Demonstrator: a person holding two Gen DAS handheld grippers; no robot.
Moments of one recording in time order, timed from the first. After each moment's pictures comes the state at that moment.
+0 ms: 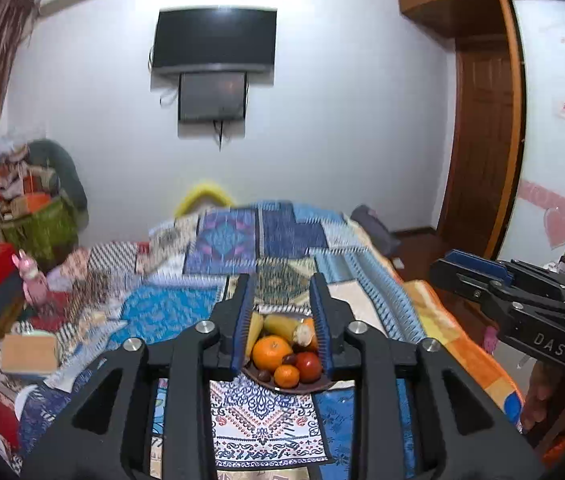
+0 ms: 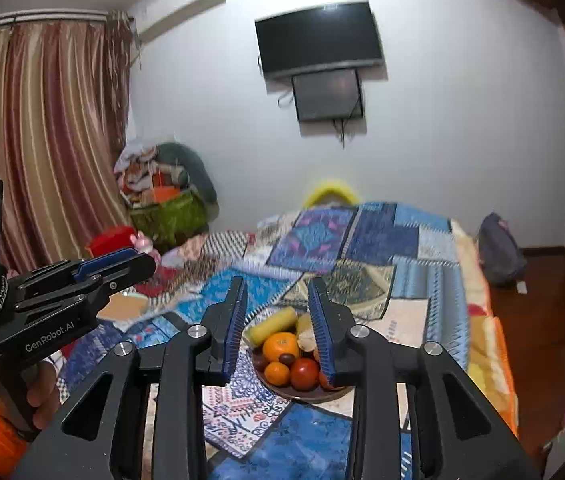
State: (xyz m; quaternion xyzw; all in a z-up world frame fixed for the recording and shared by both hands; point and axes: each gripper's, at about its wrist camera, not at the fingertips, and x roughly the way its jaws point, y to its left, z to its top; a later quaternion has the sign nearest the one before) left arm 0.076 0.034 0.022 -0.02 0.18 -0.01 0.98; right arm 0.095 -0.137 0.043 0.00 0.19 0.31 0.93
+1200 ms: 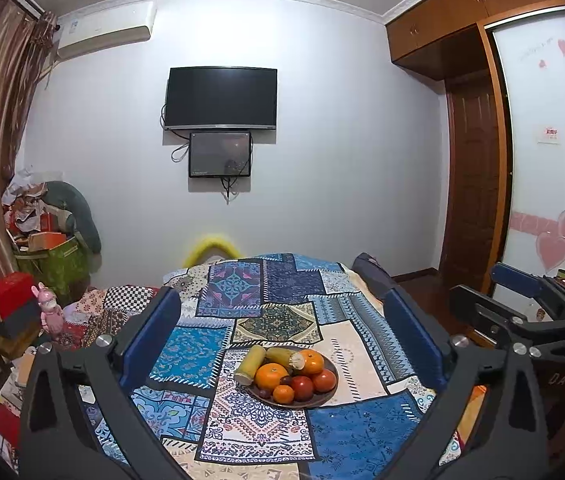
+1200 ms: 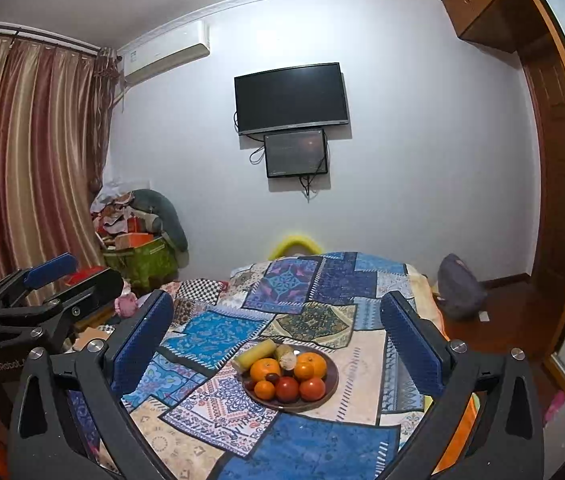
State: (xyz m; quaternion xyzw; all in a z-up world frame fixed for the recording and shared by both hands) left arm -0.010 0.020 0.050 -0.01 0.09 0.01 1.00; right arm 0.025 -0.155 0.067 0.01 0.11 0.24 0.96
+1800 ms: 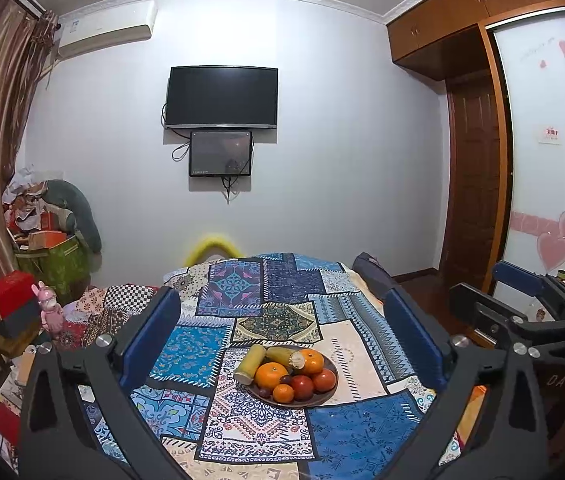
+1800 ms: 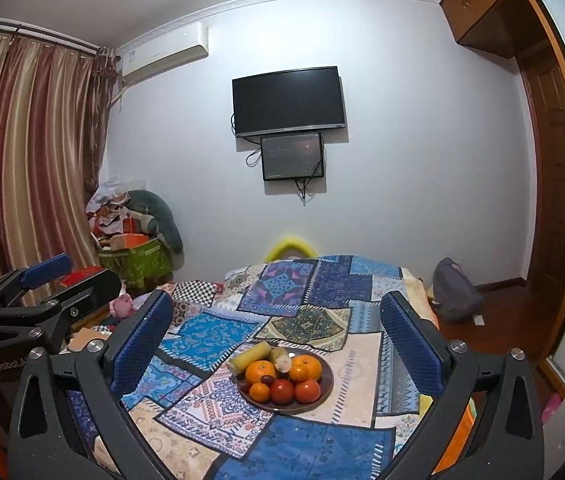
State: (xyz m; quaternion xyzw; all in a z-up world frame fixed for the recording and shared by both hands) left arm -0.009 0.021 0.050 -0.01 0.09 0.01 1.00; right arm 0.021 -0.155 0.069 0.00 0.10 0.23 0.97
